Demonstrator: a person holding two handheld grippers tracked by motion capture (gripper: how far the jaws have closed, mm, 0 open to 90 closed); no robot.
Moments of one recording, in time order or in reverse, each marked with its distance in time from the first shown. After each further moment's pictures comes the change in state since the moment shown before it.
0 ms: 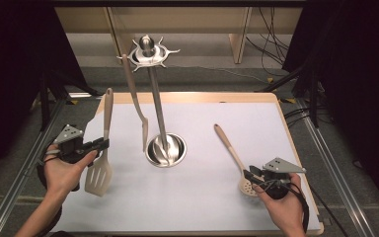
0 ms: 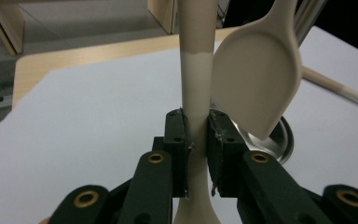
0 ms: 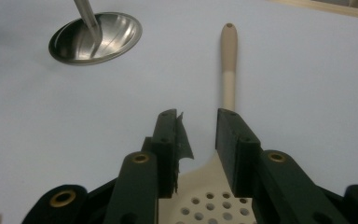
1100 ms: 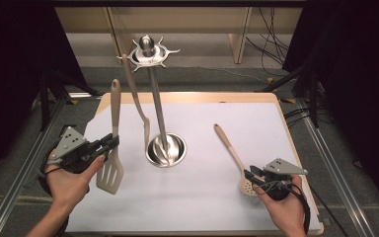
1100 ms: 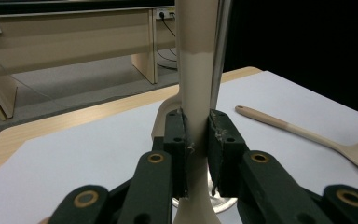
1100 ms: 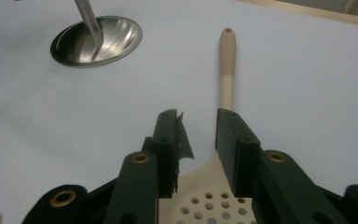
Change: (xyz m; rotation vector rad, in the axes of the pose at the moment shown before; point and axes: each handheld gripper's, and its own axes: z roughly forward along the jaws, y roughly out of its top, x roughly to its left) left arm -0.058 0.019 -0.028 -0.169 -0.062 0.095; right arm 0.000 0.001 -0.003 -0.029 -0.002 -0.027
